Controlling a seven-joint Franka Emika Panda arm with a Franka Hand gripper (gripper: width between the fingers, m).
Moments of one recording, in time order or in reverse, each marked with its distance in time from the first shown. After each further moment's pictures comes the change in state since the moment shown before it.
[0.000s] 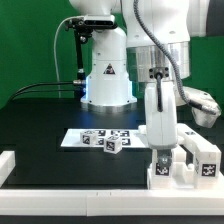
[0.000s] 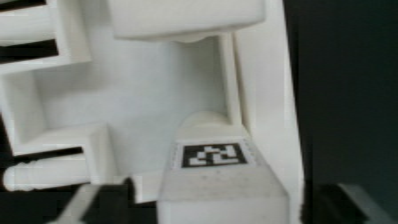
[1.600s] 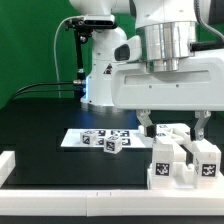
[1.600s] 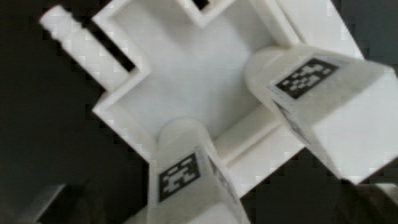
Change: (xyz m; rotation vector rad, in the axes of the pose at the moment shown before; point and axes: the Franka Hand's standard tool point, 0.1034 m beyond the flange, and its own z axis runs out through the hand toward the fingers) arm -0.013 0.022 -0.023 0.059 0.032 -1.104
